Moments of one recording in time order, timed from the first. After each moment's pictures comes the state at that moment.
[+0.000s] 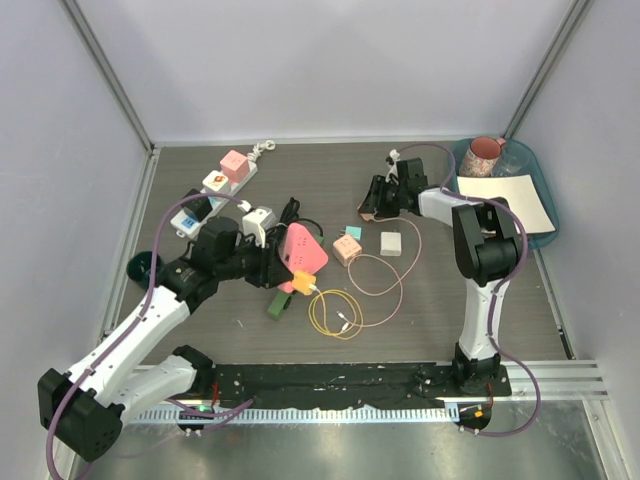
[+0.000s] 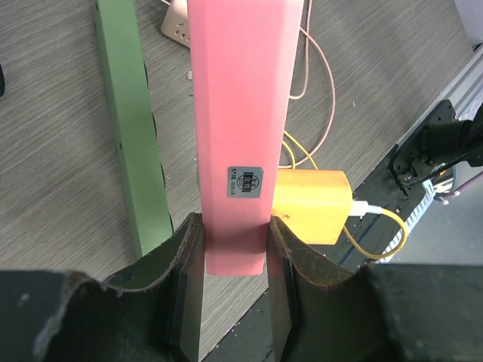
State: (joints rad) left arm -0.52 0.94 0.79 -0.47 0.40 -0.30; right arm 0.23 2.05 1.34 -0.08 -0.36 0.40
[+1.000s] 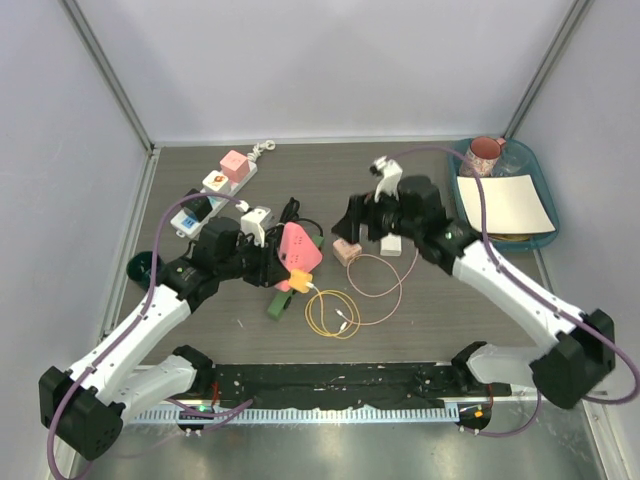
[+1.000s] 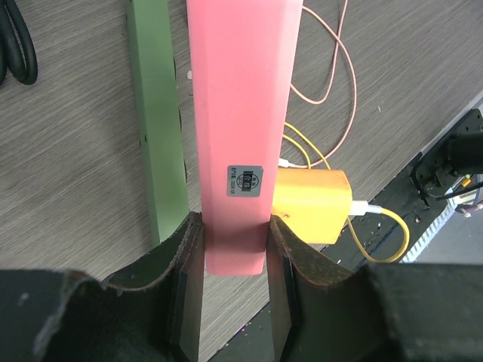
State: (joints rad) left arm -0.52 0.95 0.79 -0.49 0.34 -0.30; right arm 0.52 1.29 1.12 -0.29 -0.25 0.35
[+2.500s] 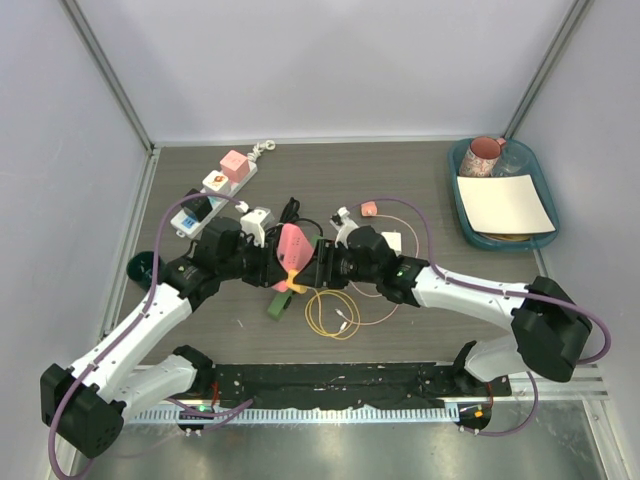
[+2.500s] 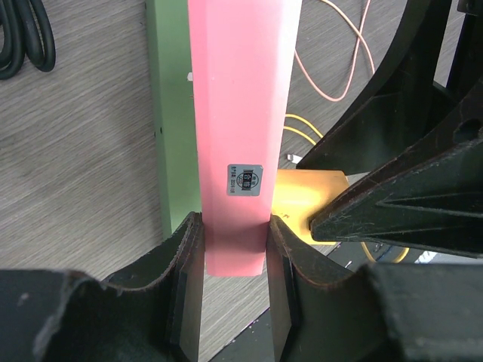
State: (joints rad) left arm -0.52 0.97 0.79 -0.51 0.30 -0.29; right arm 0.90 1.38 0.80 0.12 -0.23 0.90
